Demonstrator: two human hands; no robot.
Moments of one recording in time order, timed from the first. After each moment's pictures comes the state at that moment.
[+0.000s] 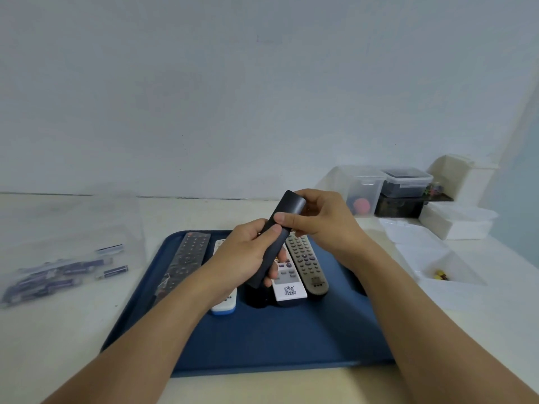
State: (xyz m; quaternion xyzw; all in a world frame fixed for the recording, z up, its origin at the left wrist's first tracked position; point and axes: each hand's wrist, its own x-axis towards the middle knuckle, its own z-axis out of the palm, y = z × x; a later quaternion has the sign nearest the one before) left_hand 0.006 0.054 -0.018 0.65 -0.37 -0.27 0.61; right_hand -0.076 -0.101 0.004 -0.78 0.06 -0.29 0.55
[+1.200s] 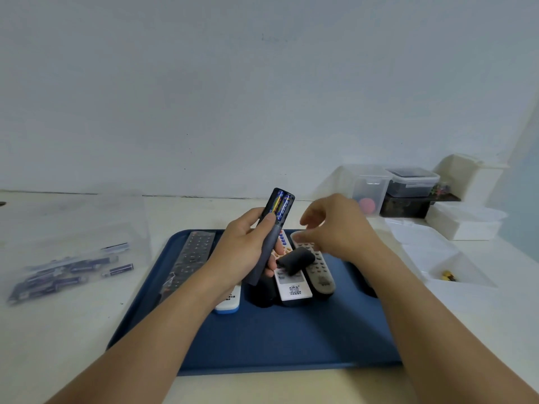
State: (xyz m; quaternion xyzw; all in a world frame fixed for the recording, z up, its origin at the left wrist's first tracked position) left_hand 0.012 0.052 -0.020 0.63 -0.34 -0.23 0.66; right_hand -0.082 -0.099 0.010 -0.90 0.24 -0.25 0.26
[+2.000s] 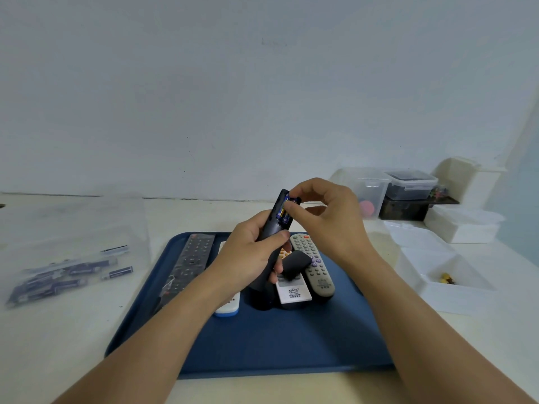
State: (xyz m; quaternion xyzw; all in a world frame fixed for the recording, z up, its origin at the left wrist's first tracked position) left_hand 0.008 0.051 -0.018 0.61 -0.40 -0.23 0.64; right_hand -0.074 -0.083 0.010 -0.80 0.10 -0.43 0.40
